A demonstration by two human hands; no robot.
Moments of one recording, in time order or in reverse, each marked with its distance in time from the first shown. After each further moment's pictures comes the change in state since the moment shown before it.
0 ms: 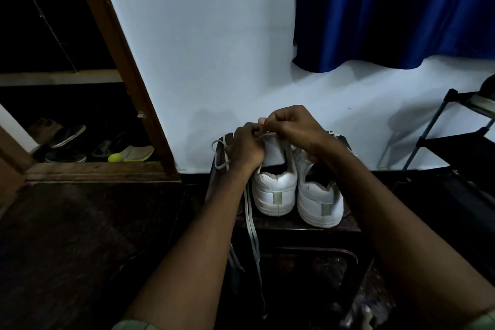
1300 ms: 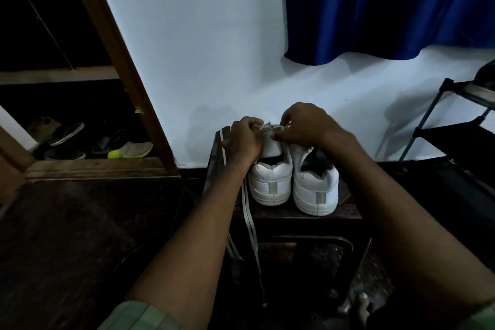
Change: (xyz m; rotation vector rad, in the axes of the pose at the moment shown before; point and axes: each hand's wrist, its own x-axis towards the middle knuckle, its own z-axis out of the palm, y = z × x) left_hand 0.010 -0.015 0.015 -0.039 0.063 -0.018; right_hand -0.010 -0.006 -0.020 -0.903 0.015 0.143
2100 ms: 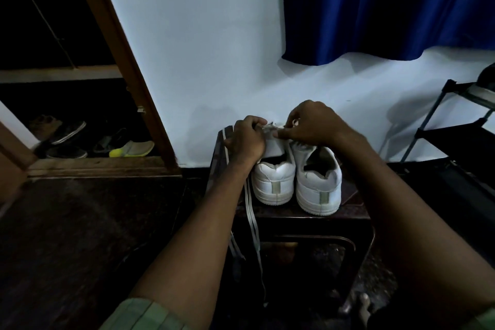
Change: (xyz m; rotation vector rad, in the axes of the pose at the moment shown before) left_hand 0.001 -0.005 -0.001 0.015 -0.005 0.003; right_hand 0.000 0.010 -0.003 0.100 0.043 -0.036
